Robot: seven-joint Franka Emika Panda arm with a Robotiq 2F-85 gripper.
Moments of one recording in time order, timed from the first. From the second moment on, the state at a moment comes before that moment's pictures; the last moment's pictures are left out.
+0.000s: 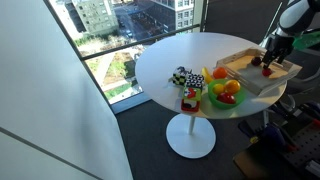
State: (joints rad) arm -0.19 0.23 -0.20 -2.47 -0.06 2.64 -0.24
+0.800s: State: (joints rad) arm -0.22 0.32 -0.16 -2.43 -0.06 2.68 -0.28
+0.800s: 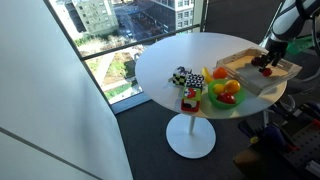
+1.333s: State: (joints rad) arm -0.23 0.34 -0.15 -2.42 -0.06 2.68 -0.28
